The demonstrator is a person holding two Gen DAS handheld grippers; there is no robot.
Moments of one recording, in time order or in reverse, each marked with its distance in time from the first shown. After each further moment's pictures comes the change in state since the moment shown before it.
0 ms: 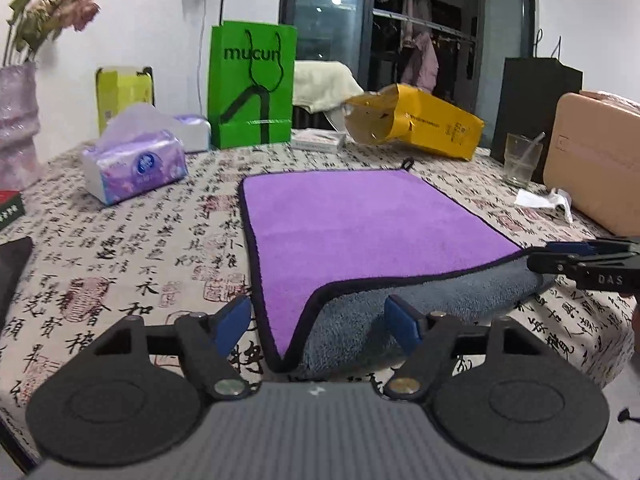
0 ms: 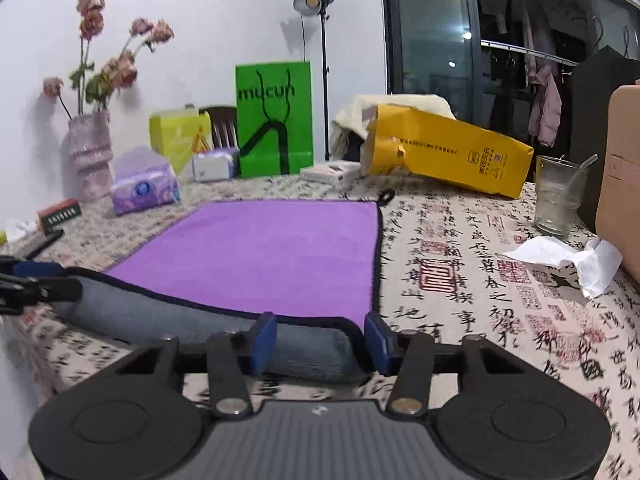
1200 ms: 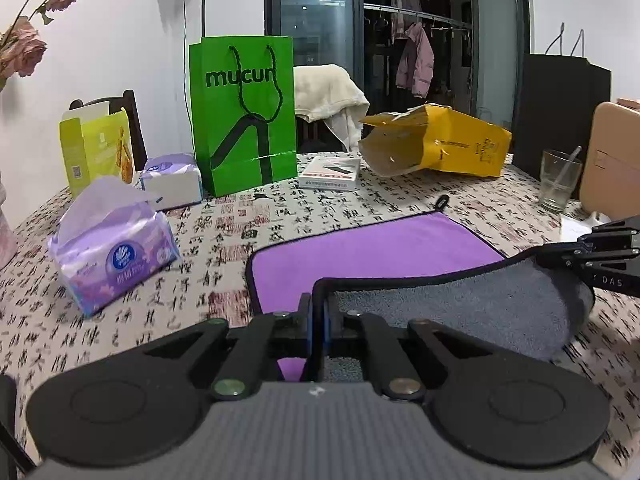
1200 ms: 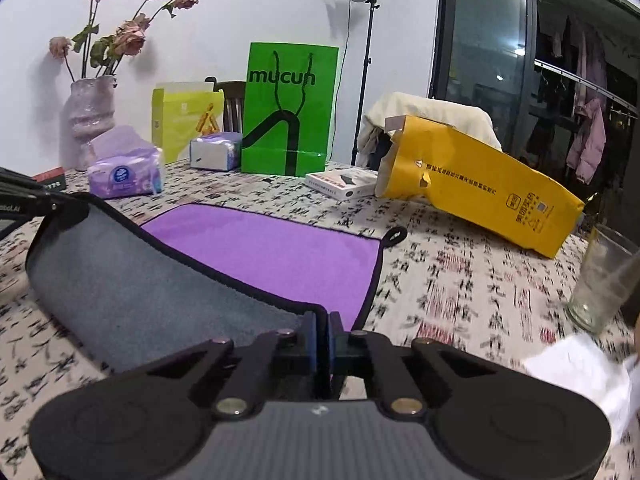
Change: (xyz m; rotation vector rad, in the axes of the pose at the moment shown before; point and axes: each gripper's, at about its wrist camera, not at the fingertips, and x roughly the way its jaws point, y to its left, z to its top) left arm 0.088 0.024 0.103 0.085 0.002 0.021; right arm 0.091 -0.033 0.072 -0.171 0.041 0.058
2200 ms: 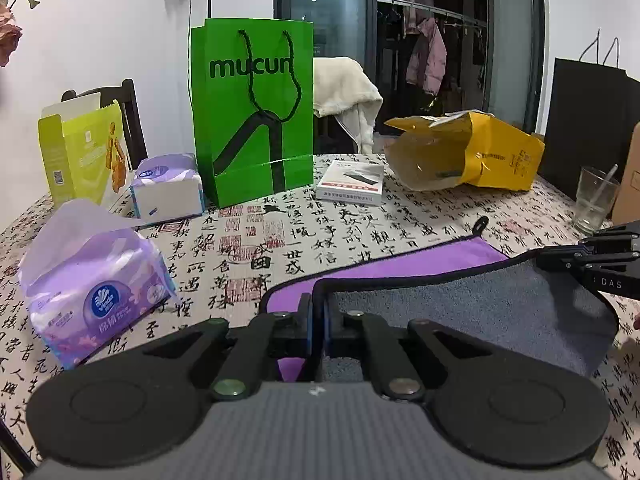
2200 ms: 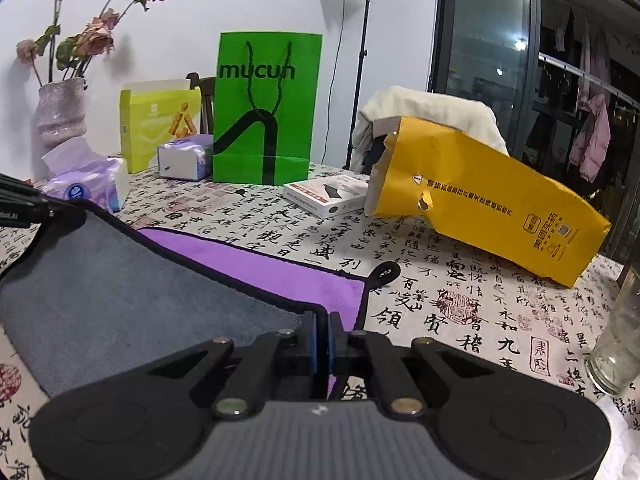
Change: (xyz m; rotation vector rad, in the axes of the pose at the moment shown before) left arm 0.067 0.026 0.035 -0.032 0.021 0.006; right arm 0.073 -0.029 0.043 0.015 0.026 0.000
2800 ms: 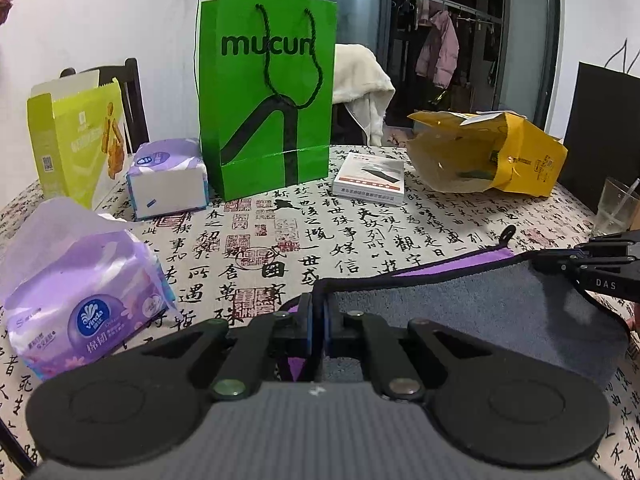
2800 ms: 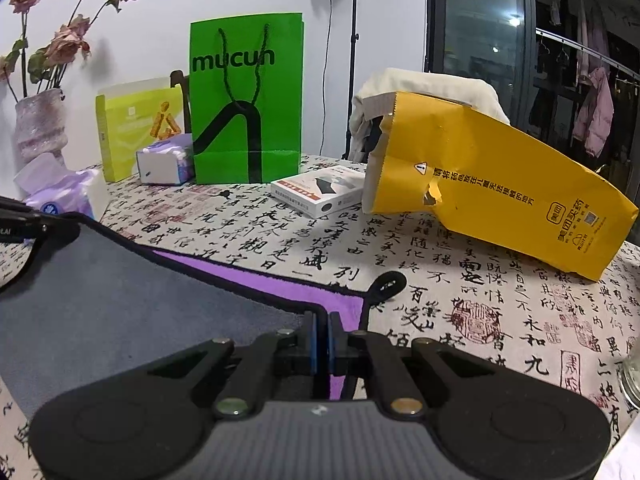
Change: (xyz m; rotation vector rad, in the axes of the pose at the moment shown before) left arm 0.039 0.022 0.016 -0.043 0.049 -0.004; right arm 0.049 -0.015 0.018 0.061 0.030 0.021
